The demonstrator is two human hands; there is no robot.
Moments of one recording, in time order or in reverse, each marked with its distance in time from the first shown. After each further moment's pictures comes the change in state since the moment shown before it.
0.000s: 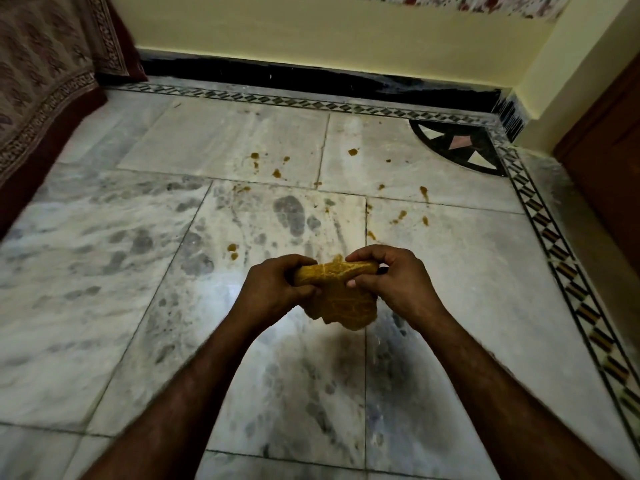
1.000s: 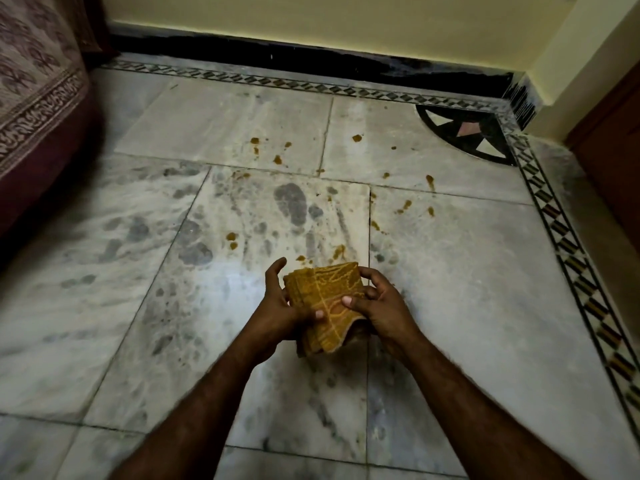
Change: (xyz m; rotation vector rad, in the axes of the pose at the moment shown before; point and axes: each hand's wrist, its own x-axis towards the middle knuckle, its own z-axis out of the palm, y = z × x) left_hand -0.012 -0.057 0.041 -0.654 -0.161 -0.404; right_hand -0.004 0.086 0.057 0.471 -0.044 0.320
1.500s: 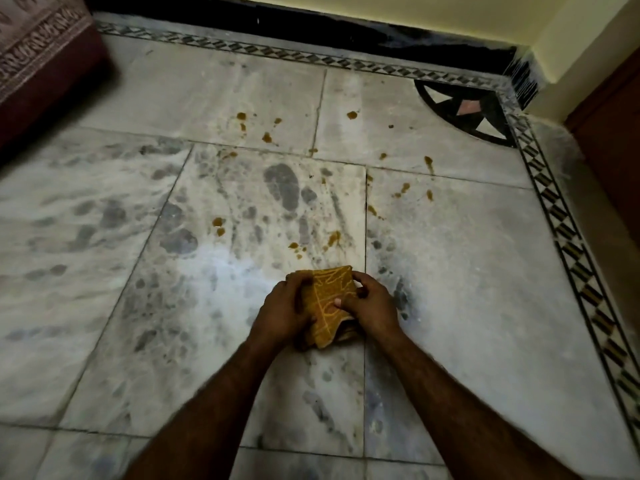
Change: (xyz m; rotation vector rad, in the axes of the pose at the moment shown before) left_hand 0.051 -0.053 -0.002 0.726 0.066 0.242; right_hand 0.026 0.044 0.002 -0.400 0.168 0.032
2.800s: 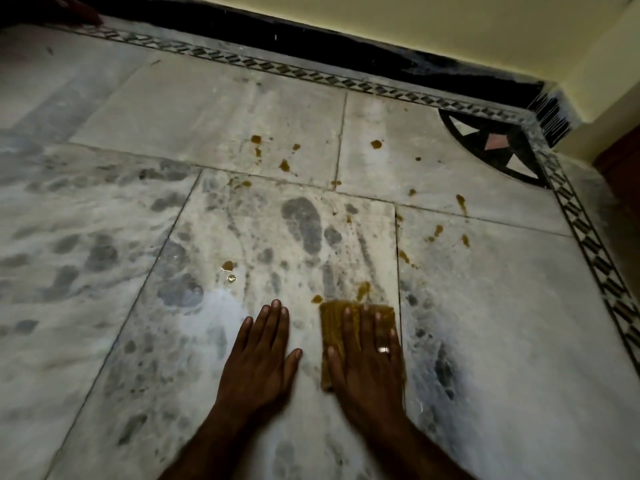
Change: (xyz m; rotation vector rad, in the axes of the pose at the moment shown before) left_hand 0.046 -0.101 -0.025 0.788 0.275 0.289; right_hand 0.032 0.020 0.080 -1.039 0.324 -0.455
